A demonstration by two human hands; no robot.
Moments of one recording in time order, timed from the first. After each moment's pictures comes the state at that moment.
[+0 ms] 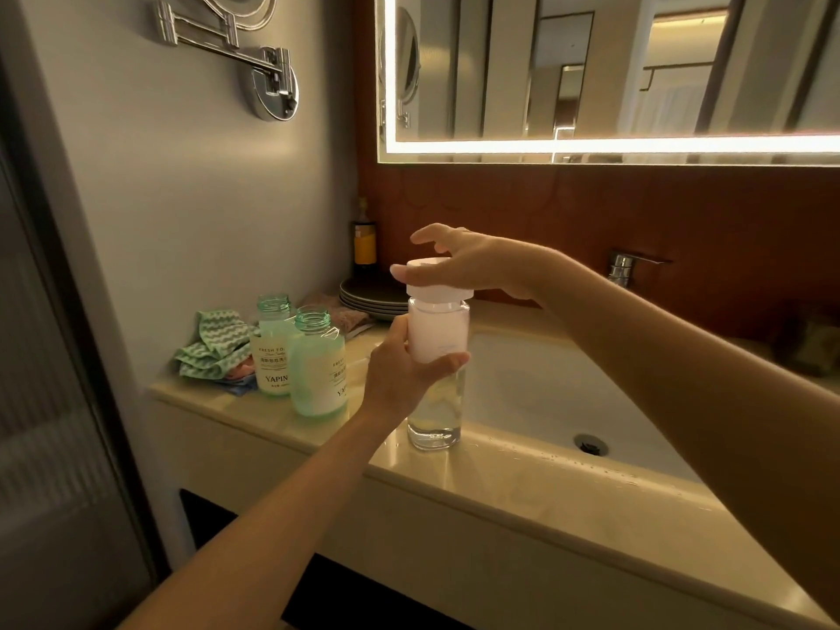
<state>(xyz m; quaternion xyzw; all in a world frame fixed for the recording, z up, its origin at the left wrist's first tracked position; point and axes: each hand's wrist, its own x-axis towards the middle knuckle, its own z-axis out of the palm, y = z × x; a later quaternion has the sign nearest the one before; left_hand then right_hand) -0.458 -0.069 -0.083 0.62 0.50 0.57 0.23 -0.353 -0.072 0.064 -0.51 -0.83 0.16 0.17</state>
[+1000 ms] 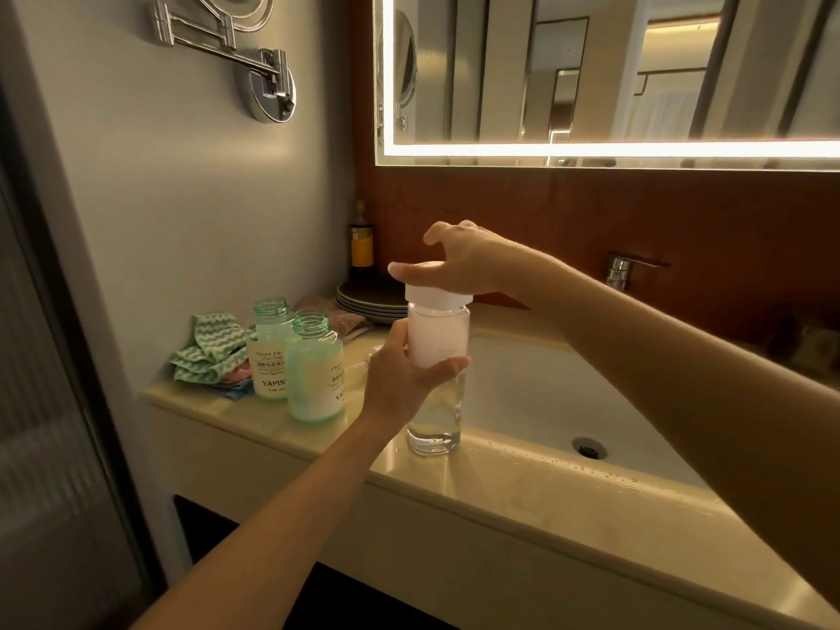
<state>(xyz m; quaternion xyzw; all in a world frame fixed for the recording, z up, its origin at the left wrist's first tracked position) -0.457 -0.066 -0.086 0.61 0.48 0.59 0.22 -0.362 -0.075 0.067 -0.54 -0.82 0.04 0.16</state>
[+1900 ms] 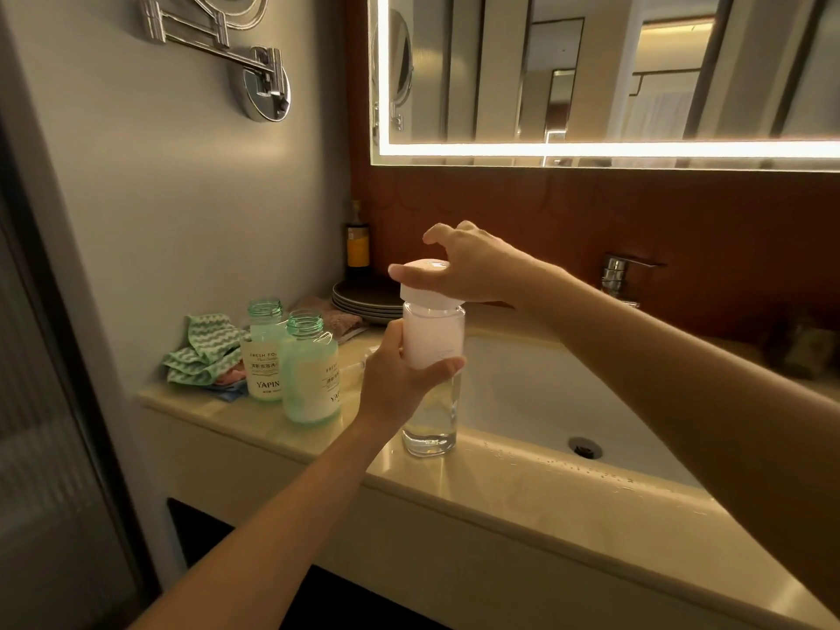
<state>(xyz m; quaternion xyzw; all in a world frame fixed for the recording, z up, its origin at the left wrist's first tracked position) -0.456 -0.065 -0.088 0.61 0.48 0.60 0.22 -0.351 -0.069 0.060 -0.53 -0.83 0.00 0.19</state>
